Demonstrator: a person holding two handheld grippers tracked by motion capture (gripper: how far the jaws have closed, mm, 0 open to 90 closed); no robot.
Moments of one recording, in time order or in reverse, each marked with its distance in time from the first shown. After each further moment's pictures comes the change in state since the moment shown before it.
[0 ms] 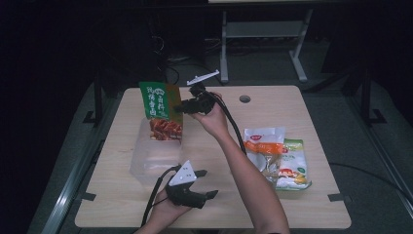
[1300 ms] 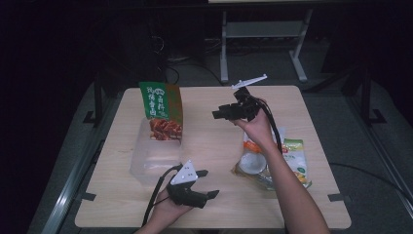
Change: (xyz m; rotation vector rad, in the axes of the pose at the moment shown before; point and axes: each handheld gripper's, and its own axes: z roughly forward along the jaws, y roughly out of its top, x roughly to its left) left arm 0.001 0.000 0.004 0.010 -0.006 -0.006; right arm -0.024 -0.051 -0.111 0.030 -0.082 0.075
